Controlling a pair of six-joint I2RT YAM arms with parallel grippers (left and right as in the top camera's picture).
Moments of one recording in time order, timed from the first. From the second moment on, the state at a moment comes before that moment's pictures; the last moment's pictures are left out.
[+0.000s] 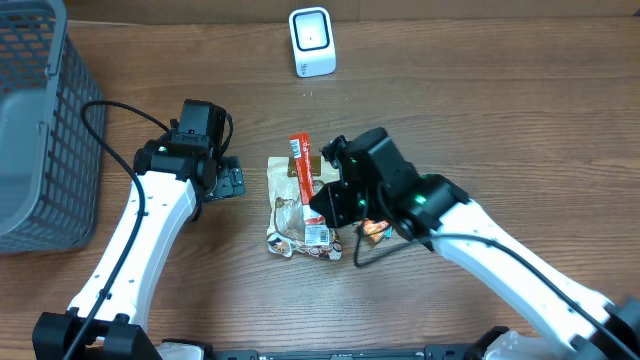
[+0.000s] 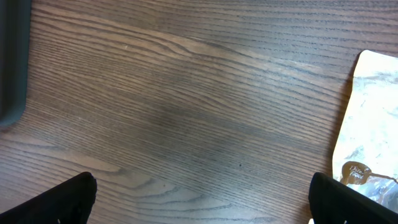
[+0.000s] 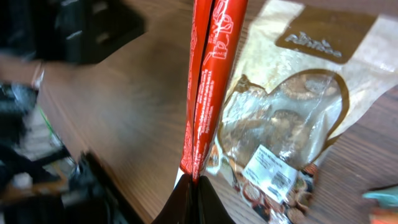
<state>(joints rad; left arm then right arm) -0.16 1.49 1.17 -1.00 -0.27 -0.39 0.66 1.43 1.08 -0.55 -0.44 0.41</state>
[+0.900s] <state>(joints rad) -0.16 1.49 1.17 -0.99 -0.27 -0.39 0.55 1.36 1.16 -0.76 -0.39 0.14</state>
